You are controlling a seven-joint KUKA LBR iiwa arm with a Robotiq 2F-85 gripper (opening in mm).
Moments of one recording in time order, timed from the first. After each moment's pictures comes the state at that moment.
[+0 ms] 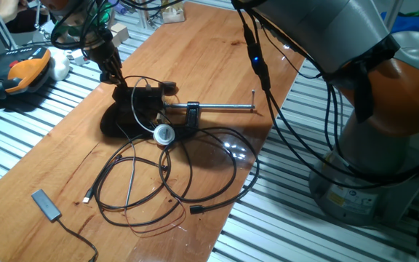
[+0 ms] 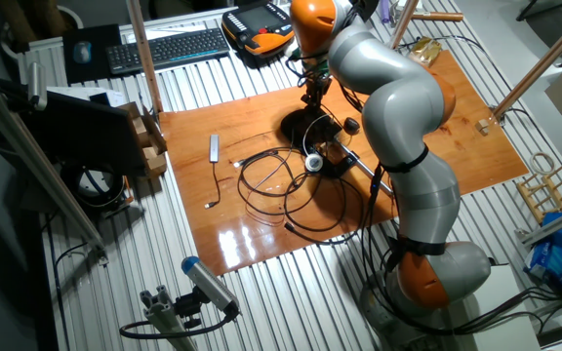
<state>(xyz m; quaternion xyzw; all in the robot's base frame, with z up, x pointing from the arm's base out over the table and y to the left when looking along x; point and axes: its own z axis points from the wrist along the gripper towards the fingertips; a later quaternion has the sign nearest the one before) 0.681 0.014 0.118 0.97 0.22 -0.07 0.07</state>
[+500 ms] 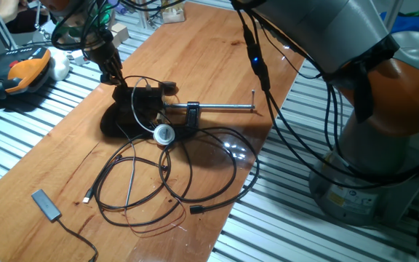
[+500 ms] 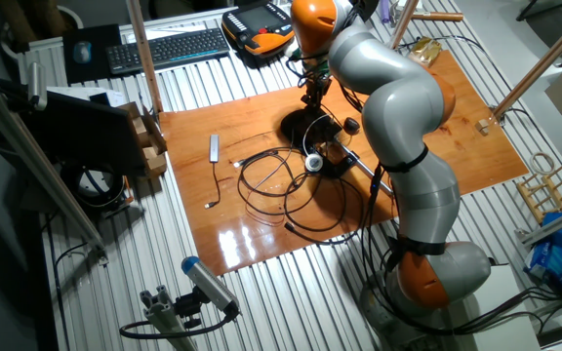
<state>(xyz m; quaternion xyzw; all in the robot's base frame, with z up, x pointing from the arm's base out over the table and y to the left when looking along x) 0.680 0.014 0.115 0.97 0.22 -0.07 0.07</state>
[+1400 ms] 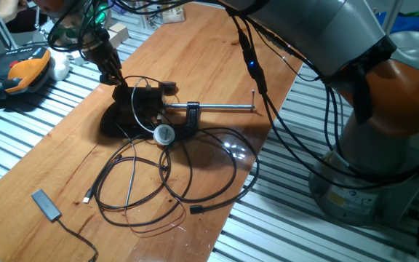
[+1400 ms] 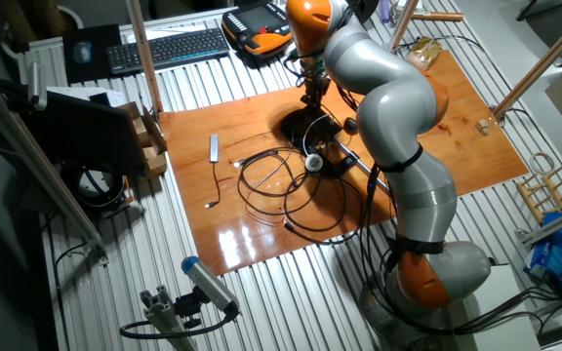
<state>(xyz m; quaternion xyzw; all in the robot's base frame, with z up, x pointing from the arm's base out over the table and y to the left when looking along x) 0.679 0.016 0.119 0.97 0.23 -0.09 0.07</state>
